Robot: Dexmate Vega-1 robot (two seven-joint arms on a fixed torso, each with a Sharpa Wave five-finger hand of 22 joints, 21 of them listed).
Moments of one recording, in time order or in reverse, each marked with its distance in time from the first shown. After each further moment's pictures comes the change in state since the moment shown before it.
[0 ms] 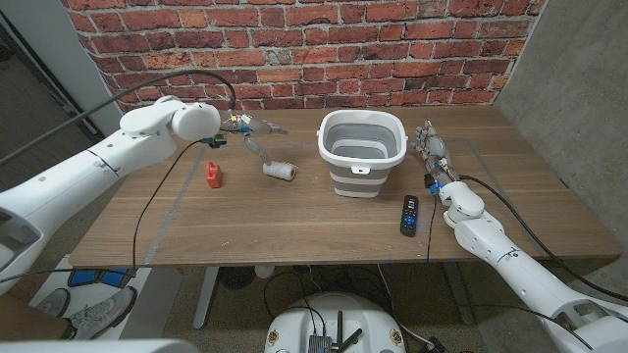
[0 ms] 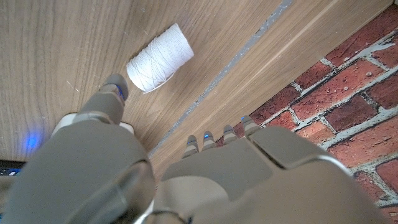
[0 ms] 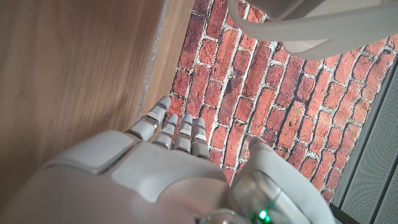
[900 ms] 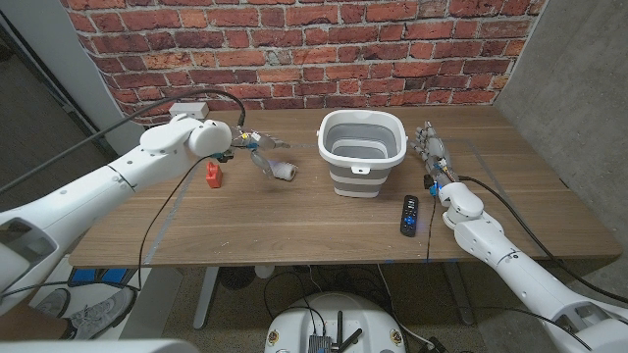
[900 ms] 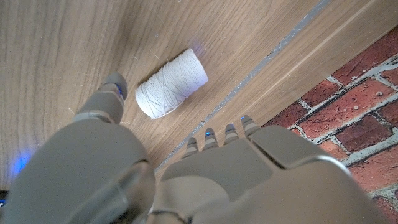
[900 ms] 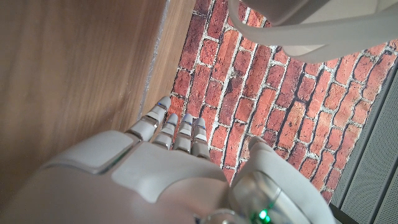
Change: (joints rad) left arm 0.051 -0.037 0.033 0.013 0.078 0.059 0.033; left_hand 0.020 0.001 -0.021 -0.002 -0.005 -0.006 -0.061 0.025 0.000 0.057 0.022 0.042 0.000 0.000 0.034 0.016 0.000 0.000 0.000 0.012 0.000; right arm -0.015 -0.004 0.000 -0.025 -0.007 -0.009 -0.022; right_hand -0.003 -0.003 0.008 0.000 0.000 0.001 -0.009 0.000 0.000 0.000 0.000 0.000 -0.009 0.000 0.000 0.000 -0.009 0.005 0.005 -0.016 0.000
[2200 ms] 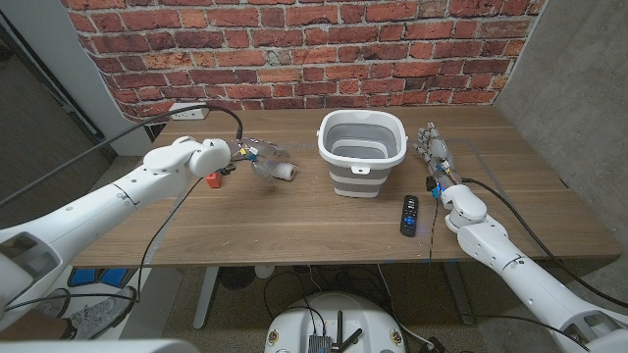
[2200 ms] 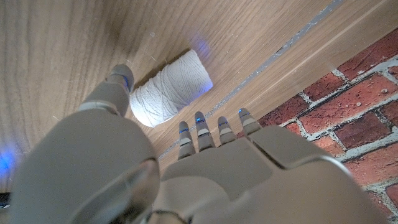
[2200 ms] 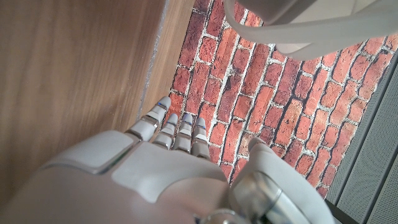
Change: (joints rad) left arm 0.058 -0.015 0.014 0.092 0.037 -0.059 0.238; left_hand 0.114 0.005 -0.024 -0.004 0.005 0.224 -0.046 0.095 0.005 0.266 -0.116 0.055 0.005 0.151 -0.128 0.022 0.000 0.098 -0.019 0.011 -0.003; right arm -0.040 -0.019 0.016 -0.055 -0.002 -0.006 -0.024; right_hand -0.017 -0.006 0.004 0.004 0.000 0.002 -0.002 0.000 0.000 0.000 0.000 0.000 -0.009 0.000 0.000 0.008 -0.014 0.004 -0.004 -0.012 0.000
